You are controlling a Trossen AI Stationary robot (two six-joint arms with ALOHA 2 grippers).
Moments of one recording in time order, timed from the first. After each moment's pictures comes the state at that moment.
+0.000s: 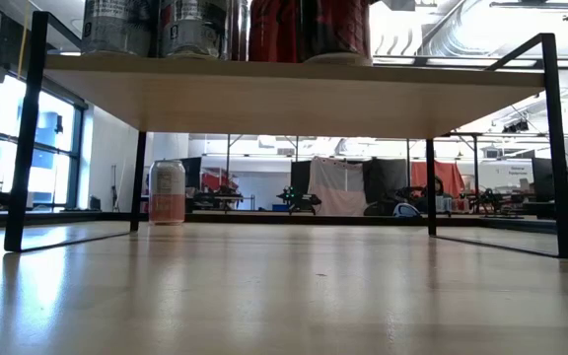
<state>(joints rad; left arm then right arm) -1.11 1.49 1.63 -1.33 -0.85 -0.90 0.56 2.20 2.07 -1.57 1.24 1.64</state>
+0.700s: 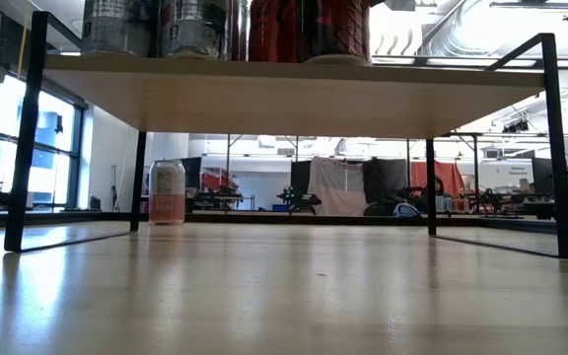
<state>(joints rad) -1.11 1.49 1.63 -1.33 -0.85 -0.89 0.55 2.20 2.07 -1.57 1.22 1.66</state>
